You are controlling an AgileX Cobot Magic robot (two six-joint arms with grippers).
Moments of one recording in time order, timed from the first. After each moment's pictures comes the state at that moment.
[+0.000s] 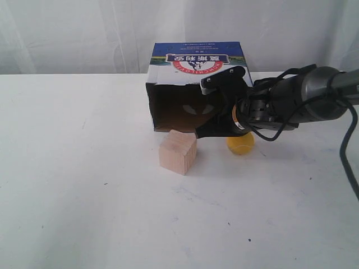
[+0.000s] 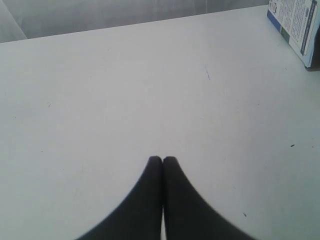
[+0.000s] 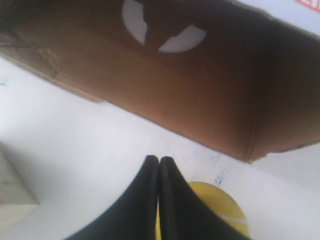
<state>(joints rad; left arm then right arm) -0.12 0.29 -0.35 0.12 0.55 -0.03 0.45 1.93 -1.13 -1.05 0.17 1.03</state>
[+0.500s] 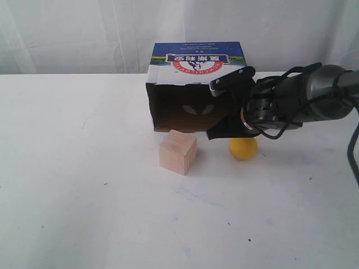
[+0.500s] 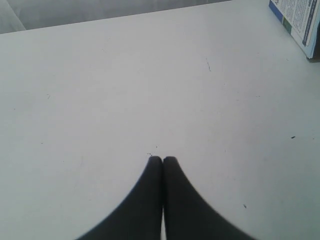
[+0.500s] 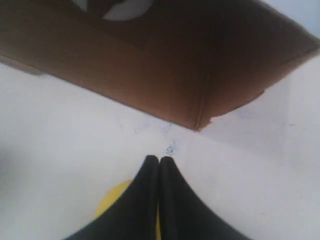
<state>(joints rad) -0.12 0.29 -0.35 0.12 0.58 -0.03 0.45 1.91 -1.11 -1.06 0.30 1.03</state>
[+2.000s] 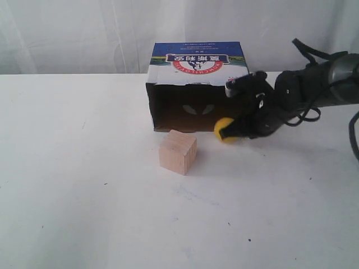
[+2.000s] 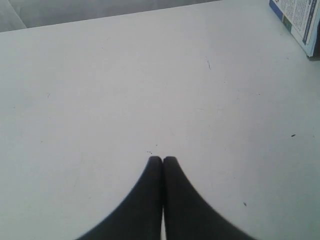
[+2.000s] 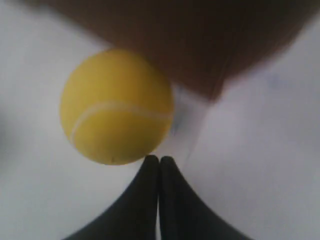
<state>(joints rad) -0.12 0.29 -0.35 0.12 0.58 -0.03 0.28 1.97 -1.21 0.04 0.29 -0.15</state>
